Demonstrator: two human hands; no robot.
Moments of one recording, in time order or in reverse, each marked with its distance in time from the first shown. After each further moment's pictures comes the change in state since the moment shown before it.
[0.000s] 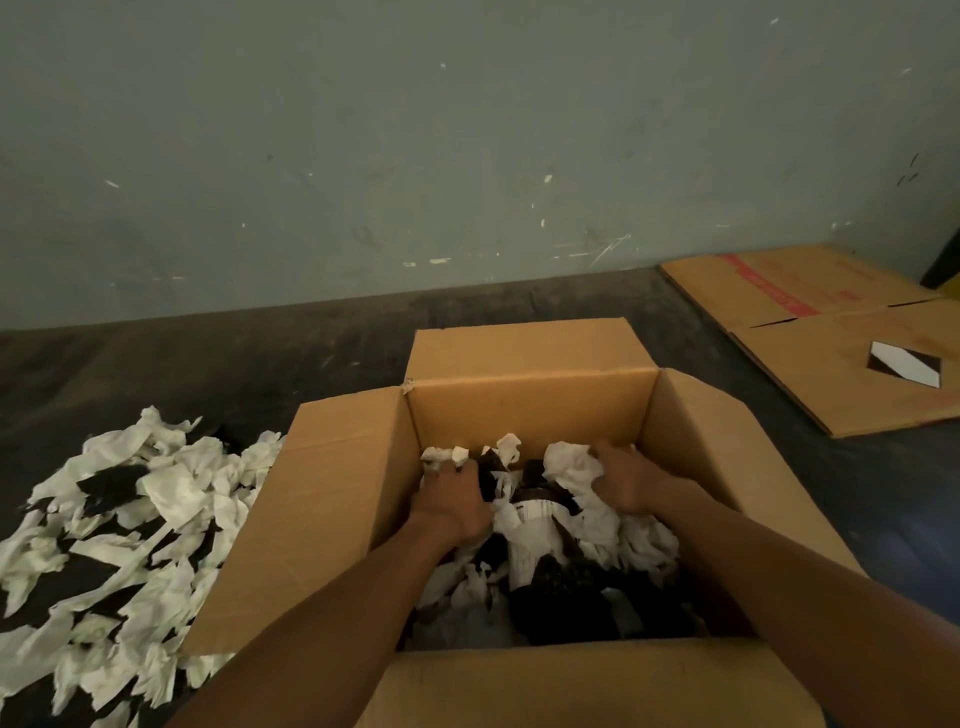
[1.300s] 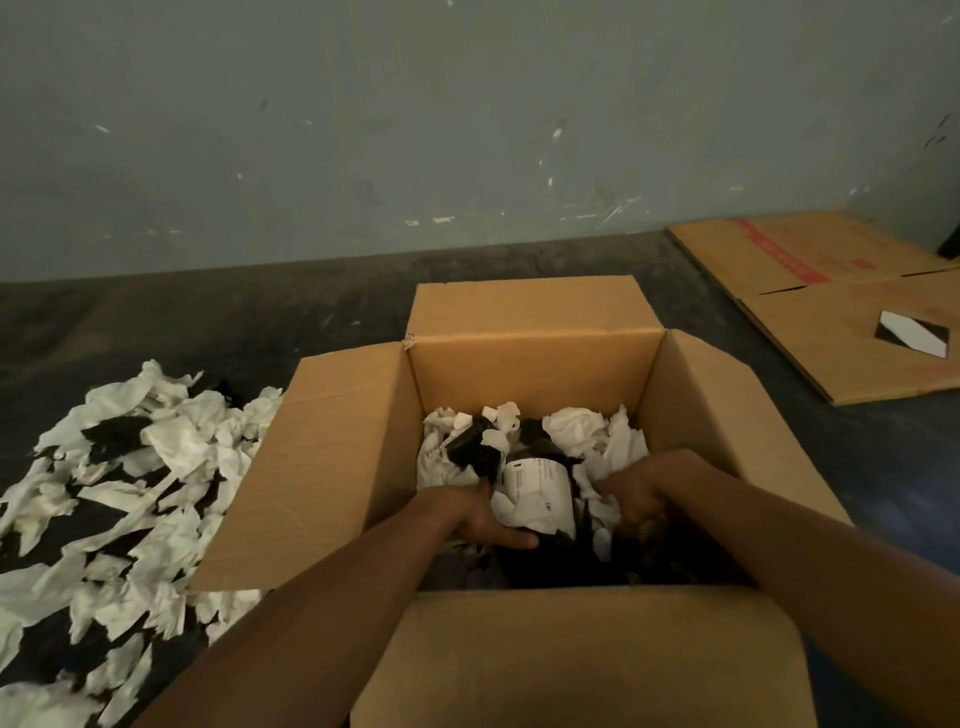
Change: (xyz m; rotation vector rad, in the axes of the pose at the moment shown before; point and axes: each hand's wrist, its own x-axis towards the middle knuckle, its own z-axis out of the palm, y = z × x) left_hand -0.026 0.006 0.026 -0.072 -0.513 0.011; right_hand -0.037 -0.012 0.005 -0.427 -0.540 0.075
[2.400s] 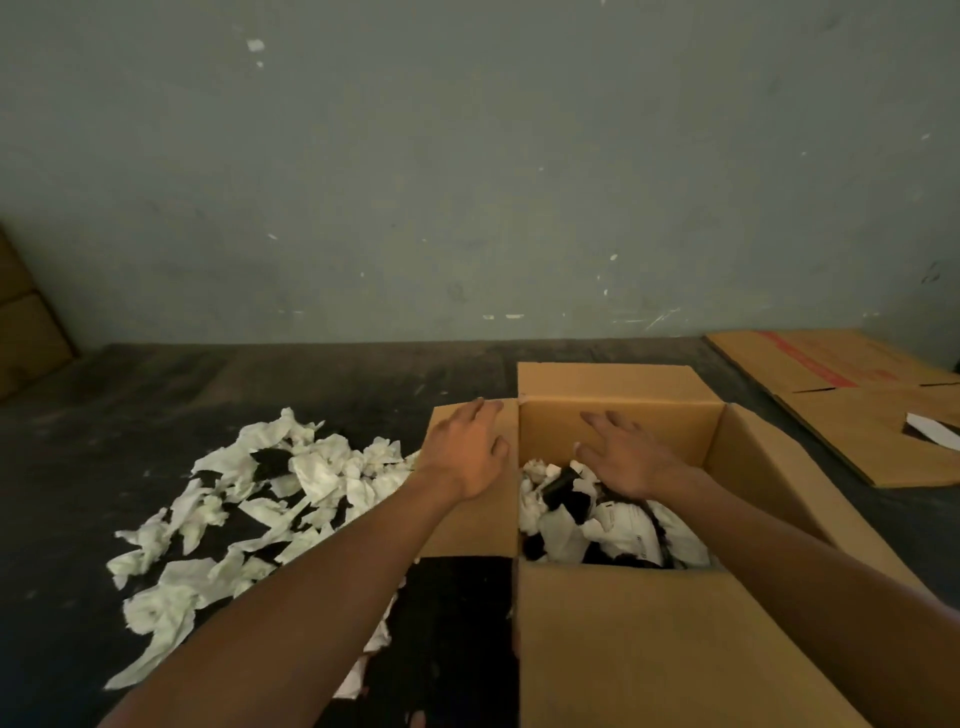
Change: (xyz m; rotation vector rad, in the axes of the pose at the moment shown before) left_hand -0.189 -0.082 -0.069 0.042 0.934 0.183; right_hand -0.102 -0.147 -0.032 0.319 0.876 -0.081
